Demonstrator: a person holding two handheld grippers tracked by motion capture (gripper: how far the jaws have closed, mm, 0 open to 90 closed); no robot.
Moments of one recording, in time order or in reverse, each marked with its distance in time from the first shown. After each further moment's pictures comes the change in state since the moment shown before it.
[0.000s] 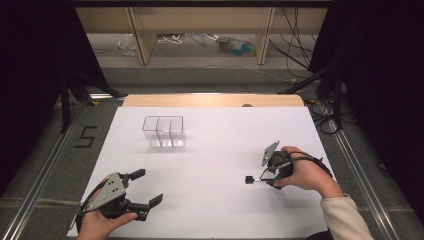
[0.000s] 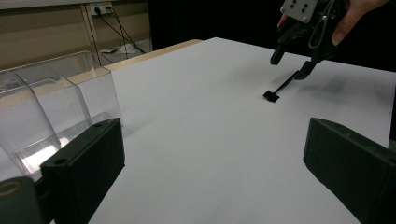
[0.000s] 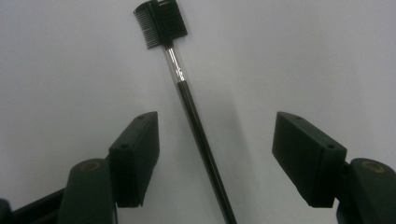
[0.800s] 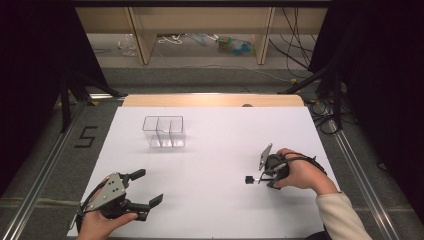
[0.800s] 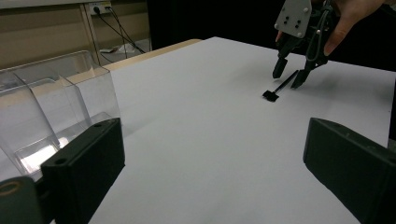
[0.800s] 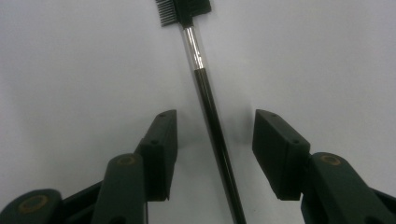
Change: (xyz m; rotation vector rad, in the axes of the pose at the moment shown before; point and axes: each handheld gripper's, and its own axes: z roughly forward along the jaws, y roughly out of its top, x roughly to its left) left arm 0.000 0.000 0.000 0.001 -0.002 -0.002; right arm 0.000 0.003 0.018 0.070 0.056 -0.051
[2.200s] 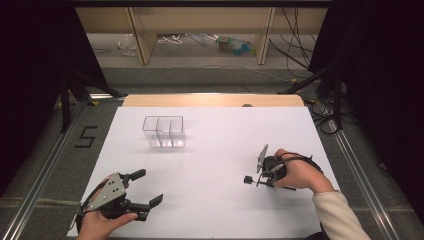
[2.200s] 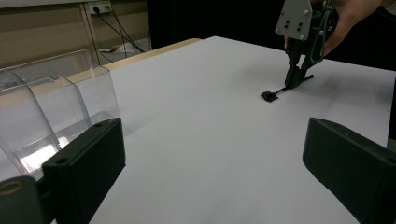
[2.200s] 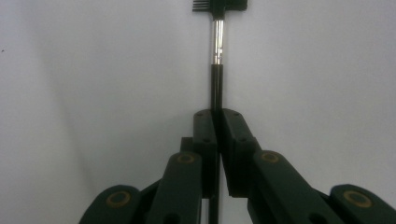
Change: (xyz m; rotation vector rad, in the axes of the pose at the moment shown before) left arm 0.000 0.000 0.000 0.004 0.000 -0.004; right arm 0.004 0.007 0.000 0.054 0.097 -0.028
